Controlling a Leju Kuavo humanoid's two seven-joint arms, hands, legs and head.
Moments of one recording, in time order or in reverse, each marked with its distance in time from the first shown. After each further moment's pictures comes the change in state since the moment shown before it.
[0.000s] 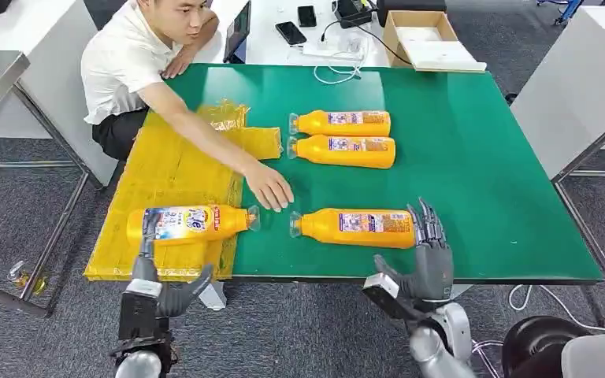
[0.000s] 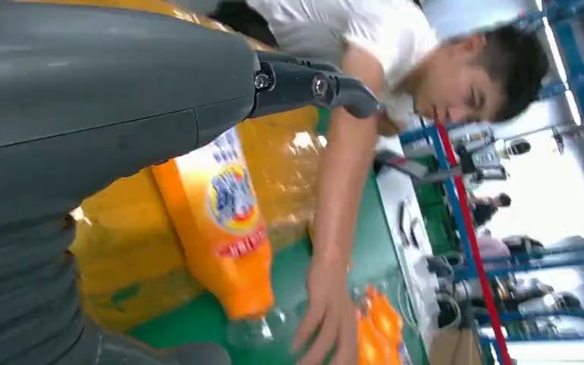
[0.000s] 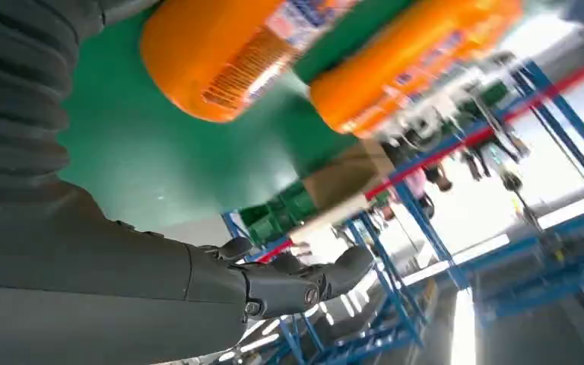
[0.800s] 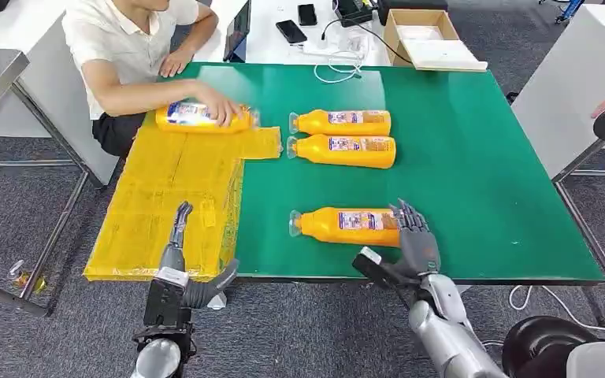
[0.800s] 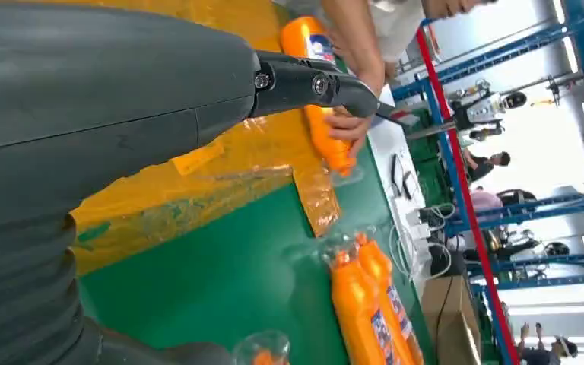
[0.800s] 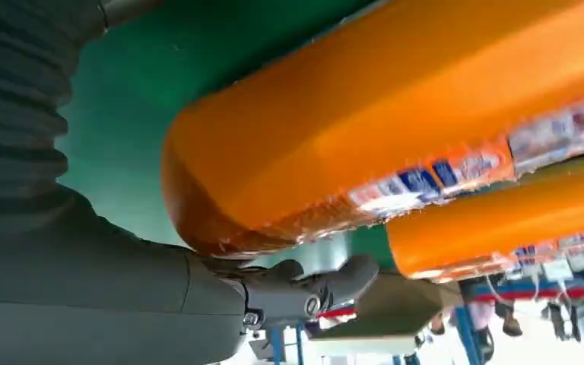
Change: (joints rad) left arm -0.064 -0.029 -0.058 0.069 -0.028 -0.056 0.024; right arm -0.292 -0.034 0.058 0.495 0.249 0.125 0.235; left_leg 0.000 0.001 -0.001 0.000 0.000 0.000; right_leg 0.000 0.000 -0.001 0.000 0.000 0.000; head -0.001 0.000
